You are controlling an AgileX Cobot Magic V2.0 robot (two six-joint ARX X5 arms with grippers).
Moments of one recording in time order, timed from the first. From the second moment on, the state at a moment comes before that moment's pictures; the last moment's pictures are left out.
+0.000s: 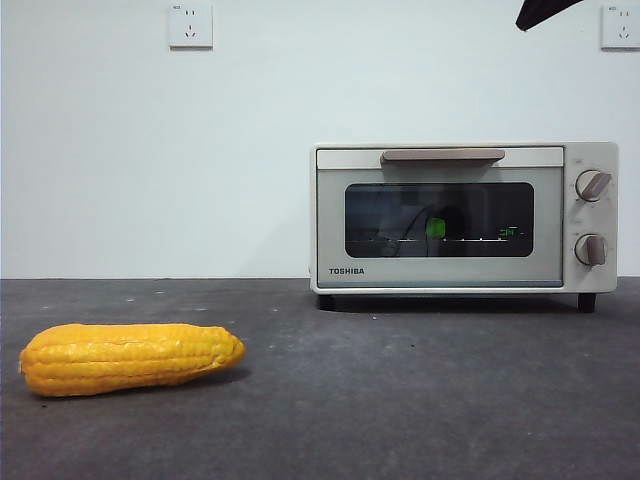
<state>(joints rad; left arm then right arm) -0.01 0.01 0.06 -0.33 -0.02 -0.14 0.19 1.29 1.40 -0.82 -0.35 -0.05</state>
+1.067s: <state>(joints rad) -0.01 0.01 0.06 -0.33 -0.02 -0.14 0.02 0.58 1.26 -0.95 -0.05 -0.10</state>
